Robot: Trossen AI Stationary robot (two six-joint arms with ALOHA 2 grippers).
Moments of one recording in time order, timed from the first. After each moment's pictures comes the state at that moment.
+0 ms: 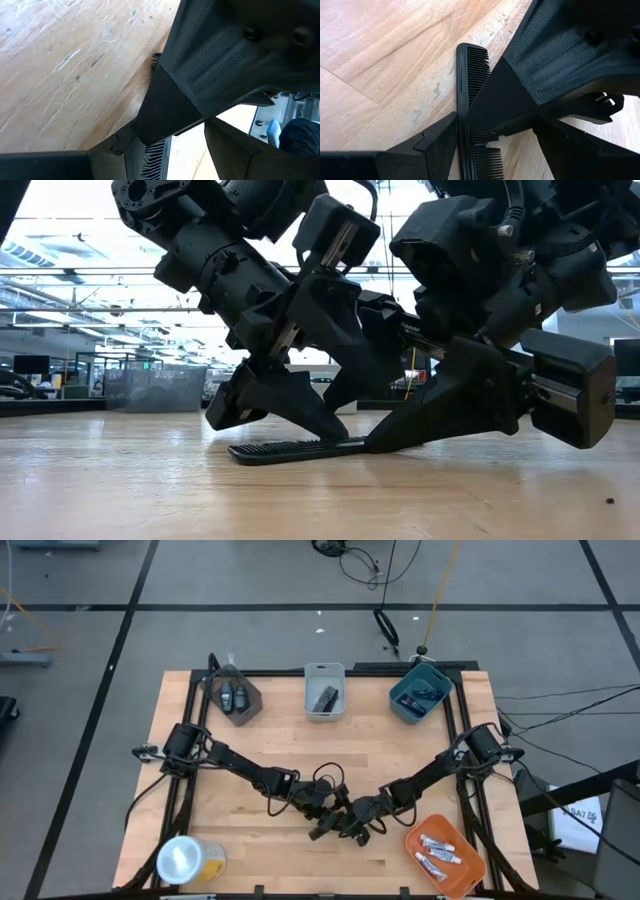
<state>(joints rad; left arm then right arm) -0.27 2.02 1.08 0.25 0.21 -1.17 0.35 1.97 0.83 0.52 0.24 -0.42</state>
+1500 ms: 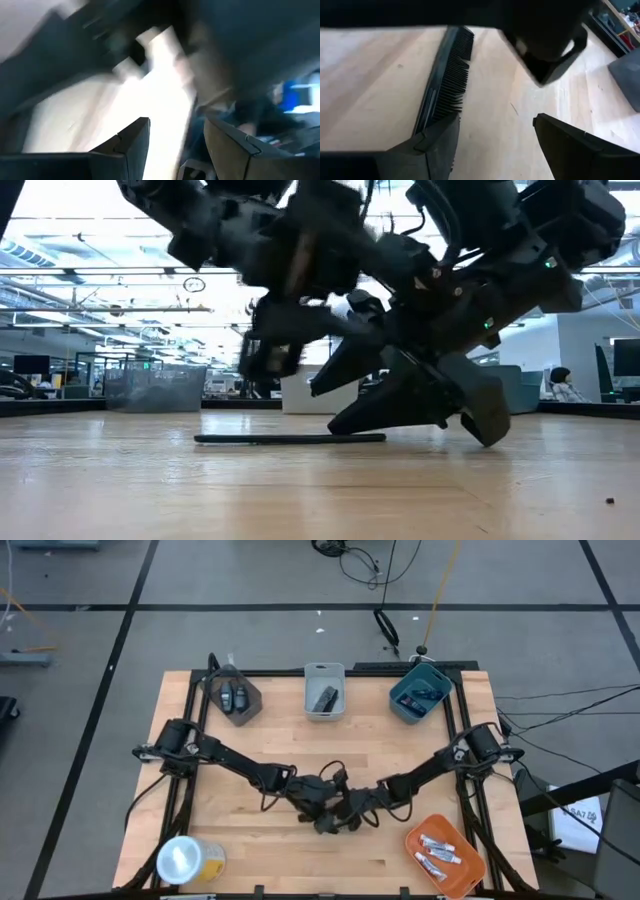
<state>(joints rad) -0.25 1.95 1.09 0.34 0.37 -1.10 0.34 1.97 0.83 0.55 0.33 -0.44</state>
